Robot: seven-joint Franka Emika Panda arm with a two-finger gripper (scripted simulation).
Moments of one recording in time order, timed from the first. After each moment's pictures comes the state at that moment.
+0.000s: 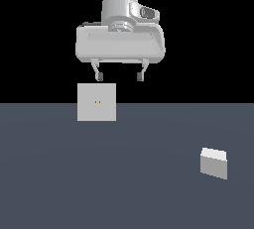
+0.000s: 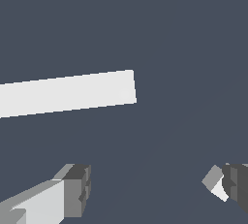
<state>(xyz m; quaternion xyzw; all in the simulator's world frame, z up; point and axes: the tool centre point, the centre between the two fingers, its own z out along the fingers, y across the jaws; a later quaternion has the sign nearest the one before) -0.006 0.016 0.159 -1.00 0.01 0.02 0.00</state>
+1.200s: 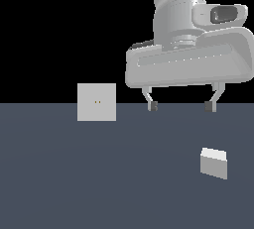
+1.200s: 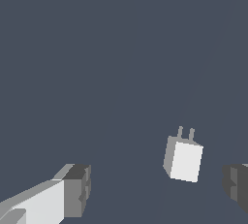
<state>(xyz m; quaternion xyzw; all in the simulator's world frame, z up) -0.072 -0.093 0.092 -0.98 0.22 0.00 0.00</state>
